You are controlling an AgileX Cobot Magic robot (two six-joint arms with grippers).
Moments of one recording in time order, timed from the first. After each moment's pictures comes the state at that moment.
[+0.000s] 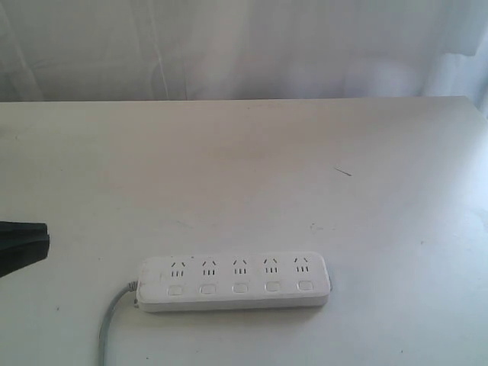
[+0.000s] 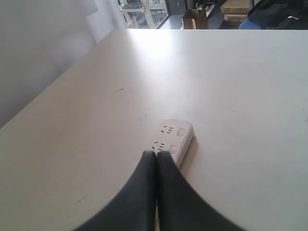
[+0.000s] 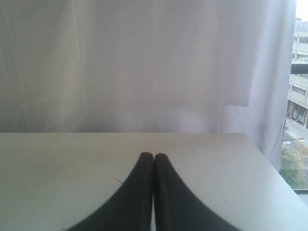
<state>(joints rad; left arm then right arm) -0.58 0.48 -0.54 -0.60 0.52 0.89 0.16 0.00 -0.01 -1.55 0.09 1.58</state>
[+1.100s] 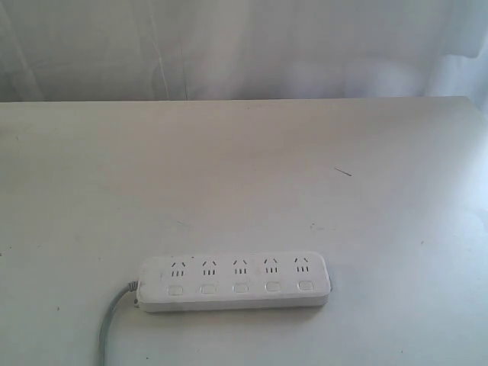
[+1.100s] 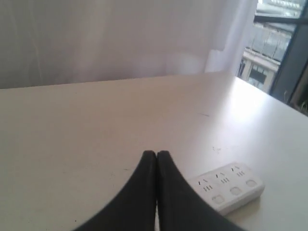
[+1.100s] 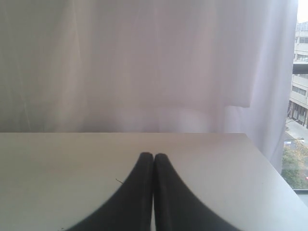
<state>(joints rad) -0.16 0.15 -0.18 -0.97 0.33 0.79 0.16 0.00 -0.01 -1.55 0.09 1.58</state>
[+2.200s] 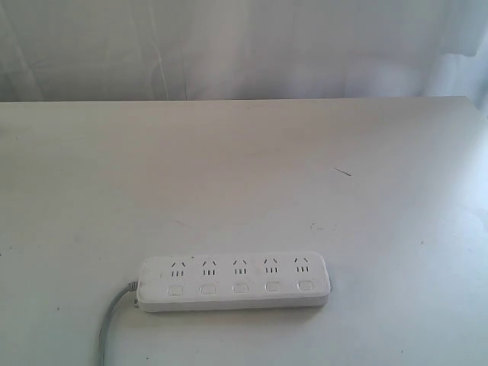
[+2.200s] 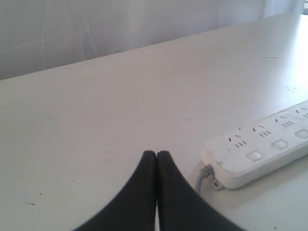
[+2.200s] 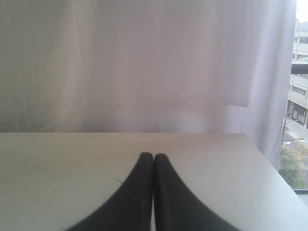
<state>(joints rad) 0.01 0.05 0.02 -1.00 0.33 1.09 0.16 0.00 -0.01 -1.55 0.09 1.58</state>
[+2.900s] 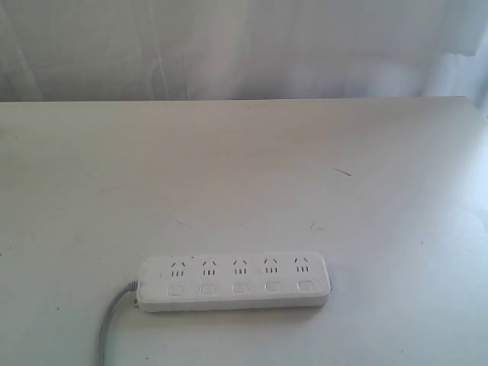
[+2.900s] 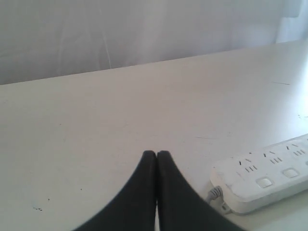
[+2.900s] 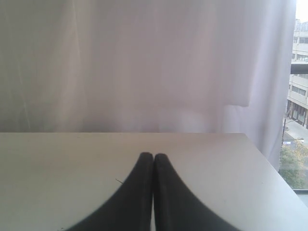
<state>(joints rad) 0.01 0.05 0.02 -1.09 0.26 1.10 0.16 0.00 -0.01 -1.55 0.09 1.58</state>
